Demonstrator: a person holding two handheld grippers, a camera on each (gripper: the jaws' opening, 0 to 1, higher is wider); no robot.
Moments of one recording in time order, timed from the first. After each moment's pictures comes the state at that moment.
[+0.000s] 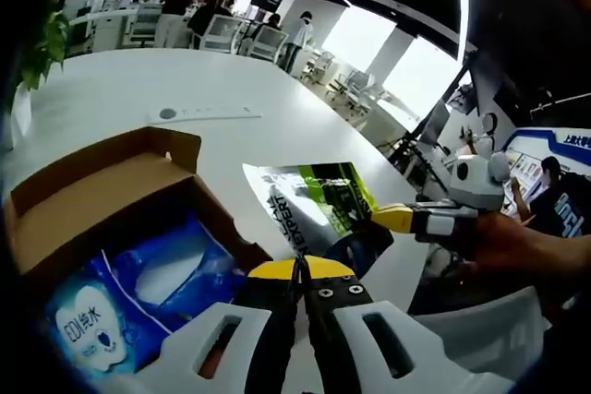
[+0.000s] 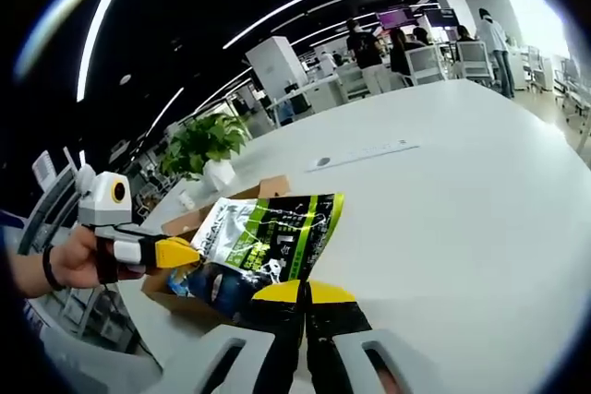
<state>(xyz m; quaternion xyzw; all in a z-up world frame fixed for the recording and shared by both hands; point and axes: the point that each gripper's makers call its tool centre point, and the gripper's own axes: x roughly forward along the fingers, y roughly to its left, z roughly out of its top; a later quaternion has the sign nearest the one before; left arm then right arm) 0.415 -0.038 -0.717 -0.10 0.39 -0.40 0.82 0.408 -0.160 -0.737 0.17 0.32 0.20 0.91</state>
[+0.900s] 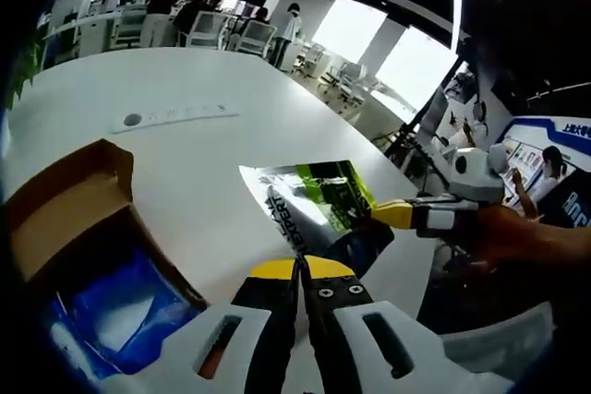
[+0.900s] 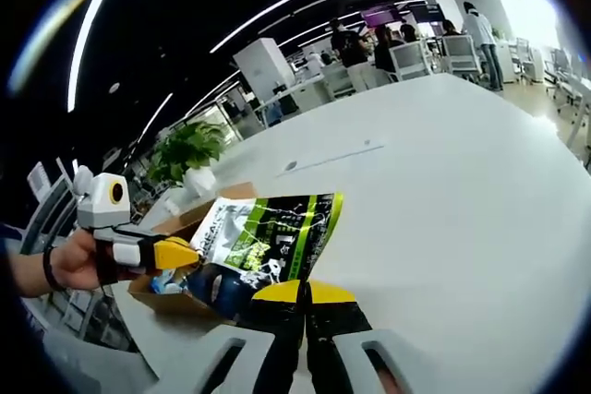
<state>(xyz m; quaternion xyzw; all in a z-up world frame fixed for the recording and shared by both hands) 0.436 -0.097 -0.734 -0.08 0.39 -0.41 0.82 0.421 -0.210 -0.749 0.18 0.33 0.19 0.91</state>
